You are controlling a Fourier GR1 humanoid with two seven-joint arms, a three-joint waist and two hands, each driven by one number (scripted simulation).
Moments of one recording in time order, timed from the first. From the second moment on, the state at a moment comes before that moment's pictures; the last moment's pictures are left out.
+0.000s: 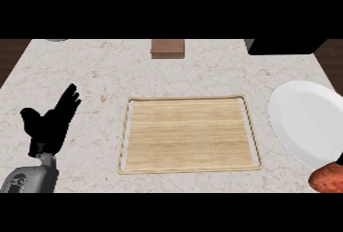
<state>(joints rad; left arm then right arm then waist) -0.14 0.24 0.06 -1.43 0.06 0.03 0.16 0.28 -0.59 -0.17 -1.85 0.27 0.00 -0.44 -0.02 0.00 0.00</state>
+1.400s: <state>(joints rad) -0.18 0.21 0.07 -1.41 0.03 0.01 0.17 -0.39 -0.72 -0.24 -0.67 0.38 0.20 -0.96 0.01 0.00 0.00</state>
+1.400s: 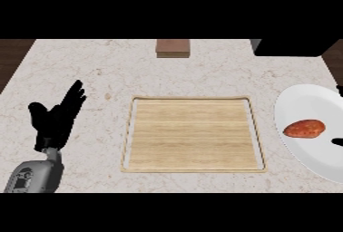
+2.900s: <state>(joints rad) -0.17 0.21 0.07 -1.42 0.03 0.00 0.17 -0.34 -0.91 -0.26 -0.61 -0.10 0.62 -0.70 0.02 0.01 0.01</state>
